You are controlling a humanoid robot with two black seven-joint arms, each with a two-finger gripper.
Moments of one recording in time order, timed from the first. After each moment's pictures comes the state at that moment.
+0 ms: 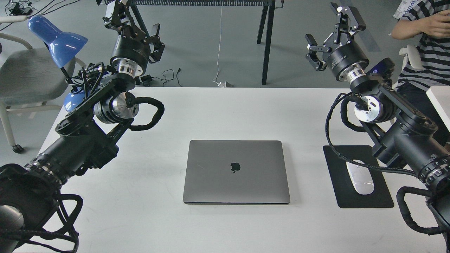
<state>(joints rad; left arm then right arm) -0.86 0.15 -0.85 -0.79 0.18 0.01 -0.49 0.88 -0.23 0.86 0.65 -0.32 0.27 0.35</state>
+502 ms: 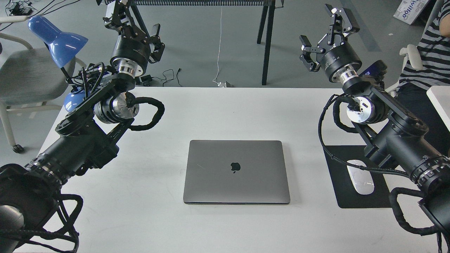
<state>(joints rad) -0.86 0.15 -0.85 -0.79 0.18 0.01 -0.49 0.87 -0.19 0.86 0.65 -0.32 0.25 0.35</state>
